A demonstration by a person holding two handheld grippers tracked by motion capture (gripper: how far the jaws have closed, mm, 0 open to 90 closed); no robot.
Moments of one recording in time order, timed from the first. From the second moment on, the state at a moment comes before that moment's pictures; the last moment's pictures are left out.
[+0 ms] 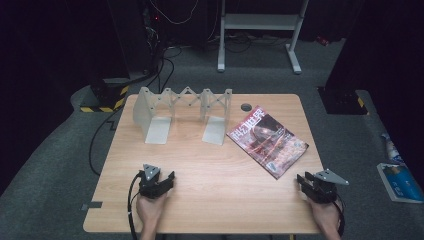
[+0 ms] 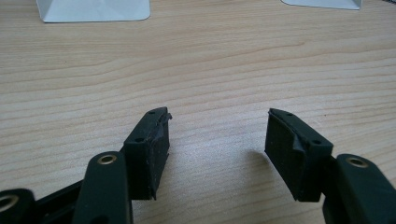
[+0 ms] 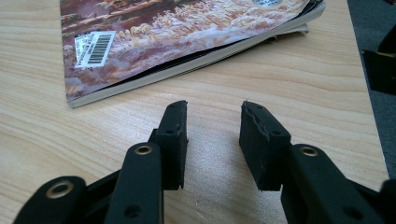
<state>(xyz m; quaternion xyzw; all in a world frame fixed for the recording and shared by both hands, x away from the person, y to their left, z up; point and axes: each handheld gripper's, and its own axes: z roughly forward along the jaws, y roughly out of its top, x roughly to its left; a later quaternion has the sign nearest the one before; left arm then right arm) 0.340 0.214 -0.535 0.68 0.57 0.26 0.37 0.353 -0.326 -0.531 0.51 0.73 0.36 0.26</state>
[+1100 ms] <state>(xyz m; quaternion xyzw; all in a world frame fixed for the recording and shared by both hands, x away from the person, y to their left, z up) 0.340 0.215 -0.535 0.68 0.58 0.26 0.37 0.362 -0.336 -0.520 0.52 0.74 0.35 0.25</state>
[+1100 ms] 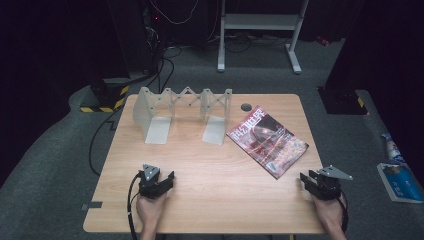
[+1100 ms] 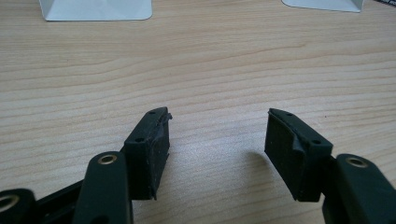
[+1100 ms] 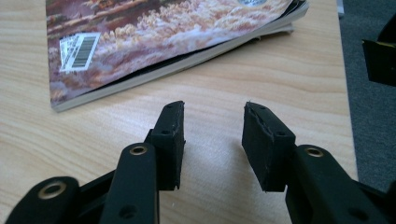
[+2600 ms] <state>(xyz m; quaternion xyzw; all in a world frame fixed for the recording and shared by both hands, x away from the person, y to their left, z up) 0.340 0.215 -0.535 0.68 0.58 0.26 0.37 0.459 -0.340 -0.489 0.54 0.73 0.34 0.25</state>
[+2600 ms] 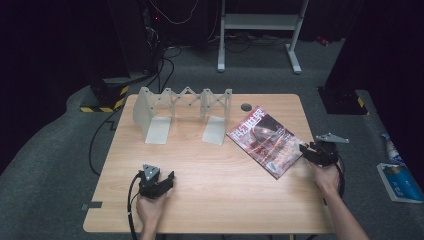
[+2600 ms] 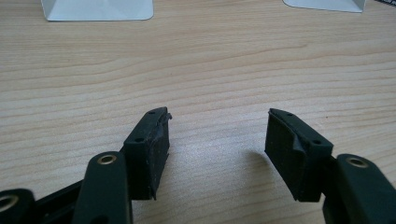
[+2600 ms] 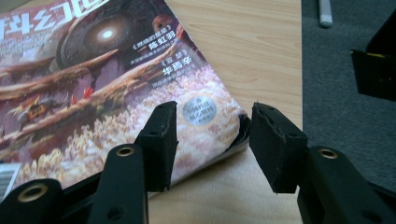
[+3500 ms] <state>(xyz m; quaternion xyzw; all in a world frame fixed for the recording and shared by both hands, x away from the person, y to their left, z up) 0.339 0.214 -0.535 0.68 0.58 0.27 0.37 0.497 -0.345 -0.507 0.56 0.73 0.33 0.20</state>
